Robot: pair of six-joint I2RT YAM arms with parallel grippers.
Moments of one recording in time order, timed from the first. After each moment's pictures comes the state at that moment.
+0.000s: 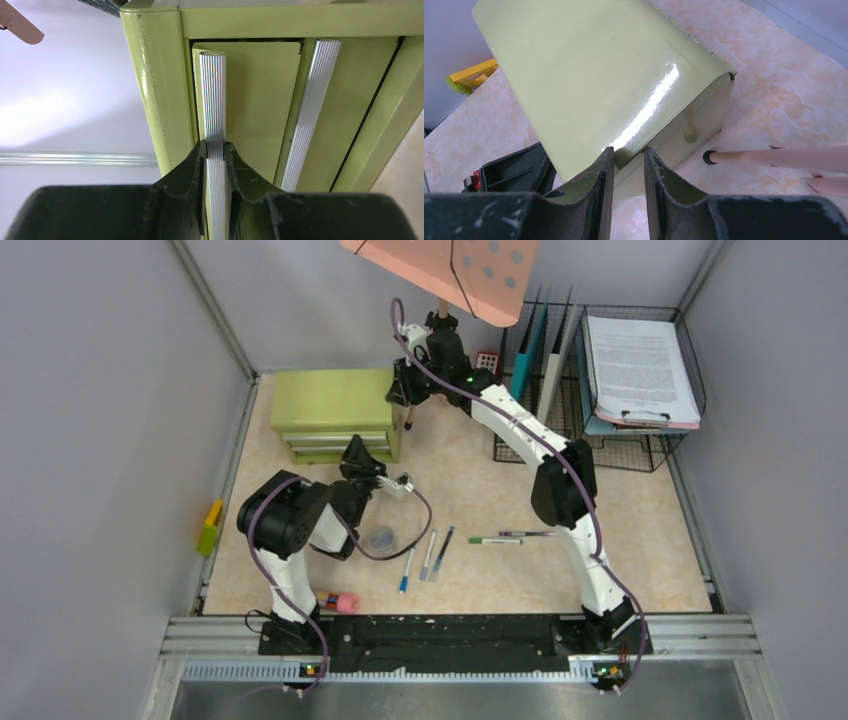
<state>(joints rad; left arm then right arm) -0.37 1.89 0.40 1.58 -0.13 1.59 0.63 2.34 2.29 -0.40 -0.39 0.11</state>
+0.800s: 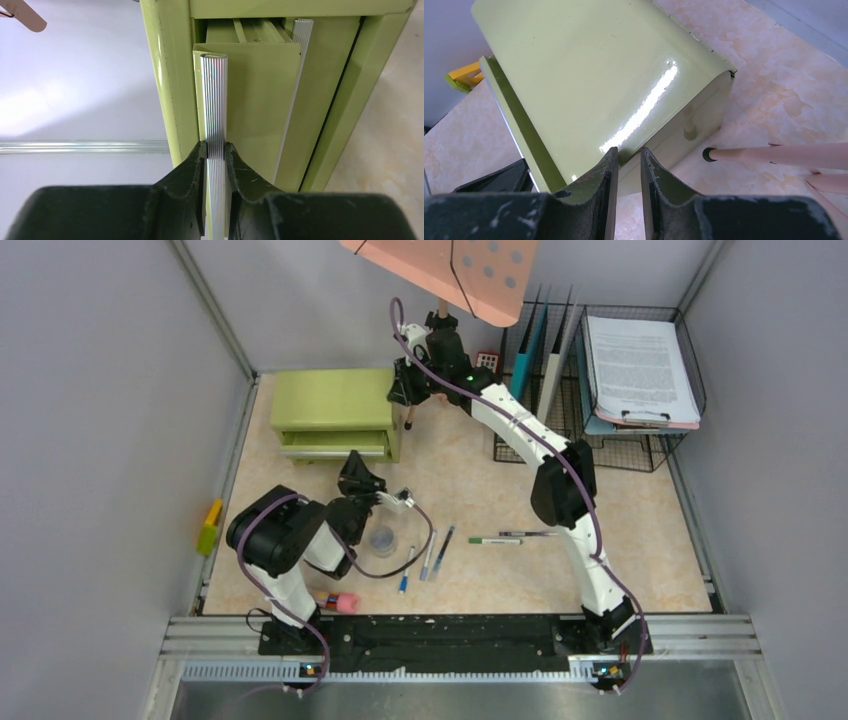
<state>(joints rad) -0.46 1.78 0.26 1.58 -0.26 1.57 0.63 2.34 2.31 -0.43 -0.39 0.10</state>
